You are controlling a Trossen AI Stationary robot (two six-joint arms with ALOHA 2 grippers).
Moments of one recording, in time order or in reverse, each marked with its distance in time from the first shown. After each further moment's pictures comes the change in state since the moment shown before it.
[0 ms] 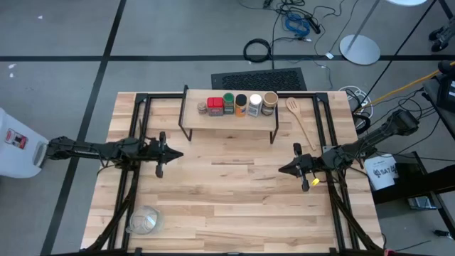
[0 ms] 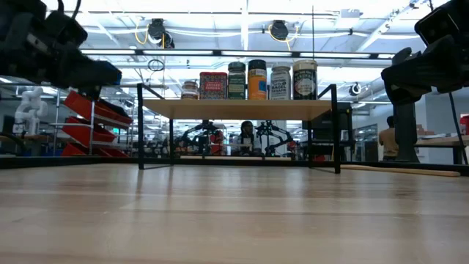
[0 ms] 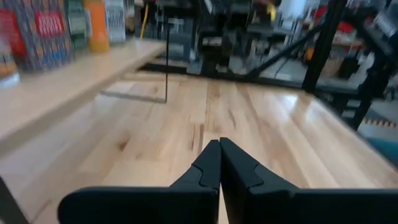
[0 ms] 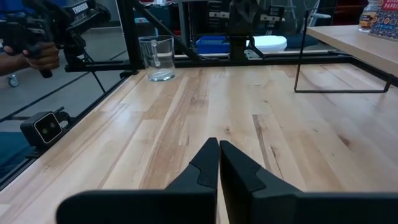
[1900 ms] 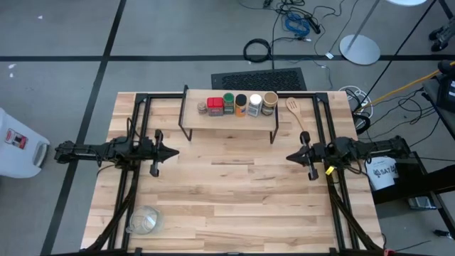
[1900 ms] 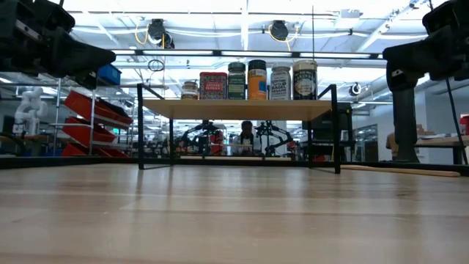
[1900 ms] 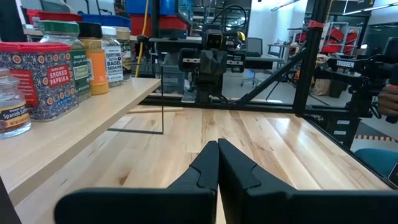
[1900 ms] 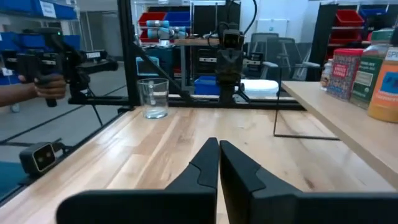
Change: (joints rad) left arm 0.000 -0.192 0.000 -0.081 0.018 0.068; right arm -0.306 -0.585 0.001 -0.412 -0.302 -0.120
